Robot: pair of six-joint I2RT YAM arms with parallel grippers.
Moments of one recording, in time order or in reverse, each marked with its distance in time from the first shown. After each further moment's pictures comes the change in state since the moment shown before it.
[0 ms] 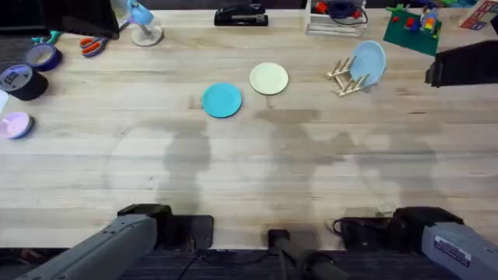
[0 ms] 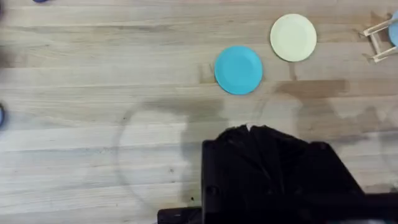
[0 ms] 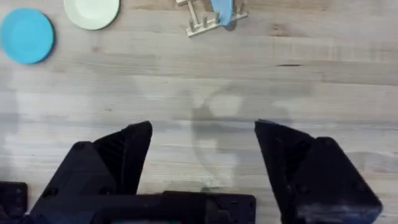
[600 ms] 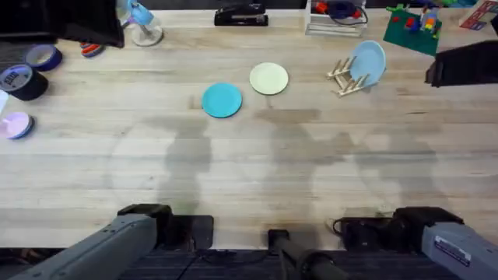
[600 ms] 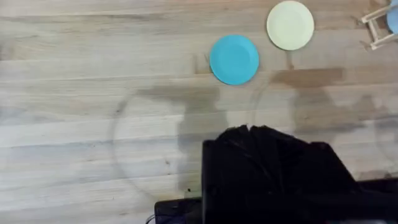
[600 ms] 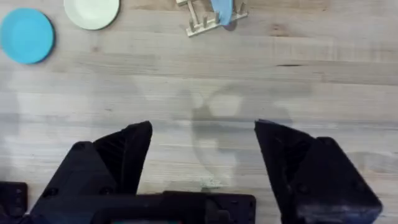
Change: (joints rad) left arm 0.000 0.014 0.000 -0.036 0.026 0.010; right arm 0.000 0.000 0.000 0.000 0.000 0.000
